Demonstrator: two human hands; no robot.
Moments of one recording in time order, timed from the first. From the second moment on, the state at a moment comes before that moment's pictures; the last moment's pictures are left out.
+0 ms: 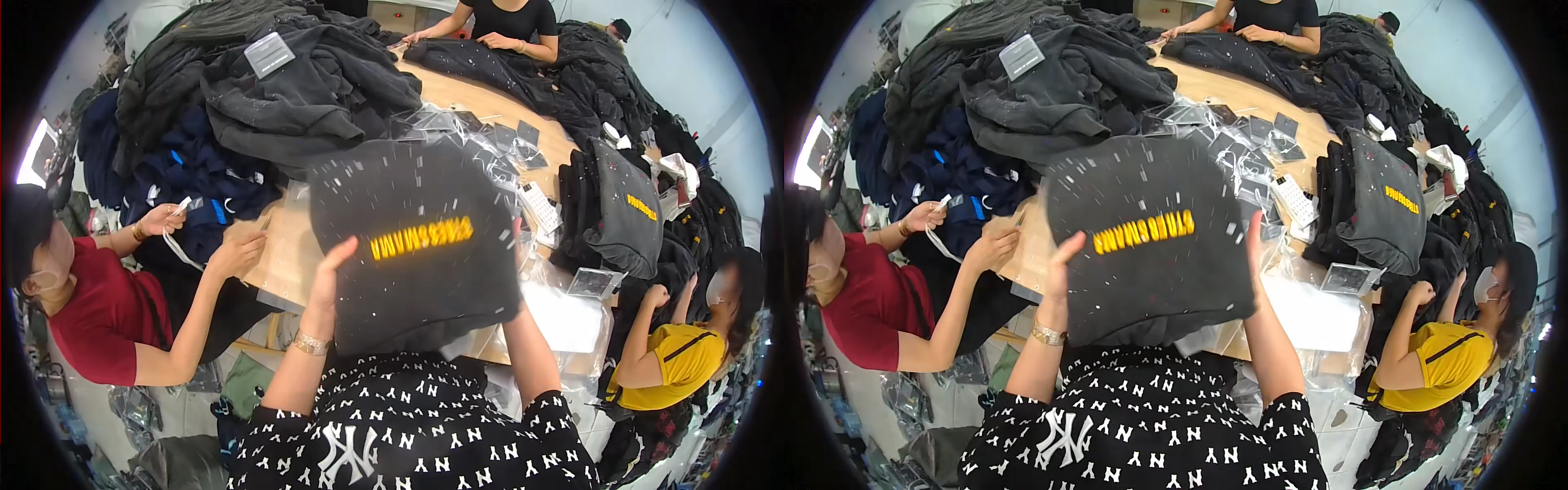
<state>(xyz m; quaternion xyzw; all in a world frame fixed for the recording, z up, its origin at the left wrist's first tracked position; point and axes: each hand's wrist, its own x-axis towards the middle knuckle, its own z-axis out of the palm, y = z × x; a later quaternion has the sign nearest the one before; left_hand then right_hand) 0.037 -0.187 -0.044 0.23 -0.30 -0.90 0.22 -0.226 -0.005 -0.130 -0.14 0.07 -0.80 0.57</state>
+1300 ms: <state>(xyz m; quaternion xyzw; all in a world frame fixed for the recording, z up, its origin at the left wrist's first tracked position) -0.042 -0.141 -0.077 0.06 -0.65 -0.76 0.01 -0.160 0.004 -0.126 -0.01 0.56 -0.74 0.38</state>
